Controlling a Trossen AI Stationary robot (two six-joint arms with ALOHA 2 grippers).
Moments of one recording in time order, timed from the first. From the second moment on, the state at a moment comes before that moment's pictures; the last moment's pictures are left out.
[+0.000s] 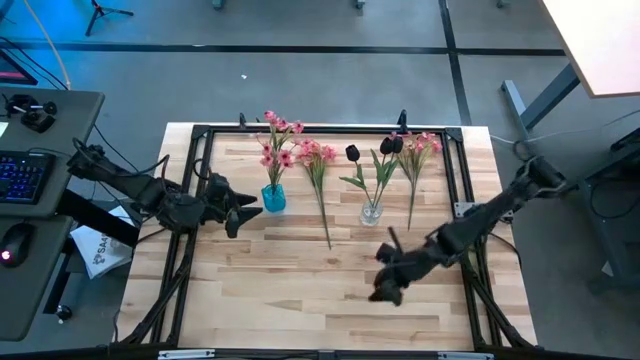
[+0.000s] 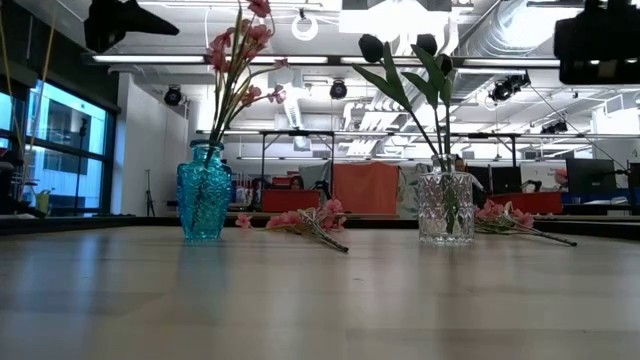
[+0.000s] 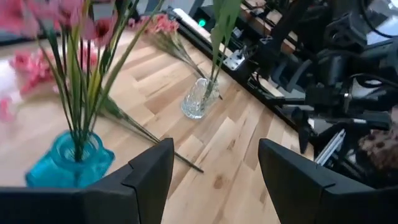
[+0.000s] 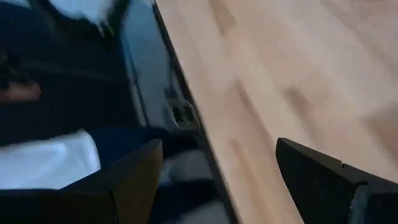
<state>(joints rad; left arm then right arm) -0.45 0.78 0.76 -0.47 -0.69 -0.88 0.58 1.40 0.84 -0.07 0.03 1.26</state>
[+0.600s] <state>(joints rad) -0.45 0.54 0.76 -0.47 -0.58 -0.55 0.37 2.04 1.58 -0.72 0.38 1.31</state>
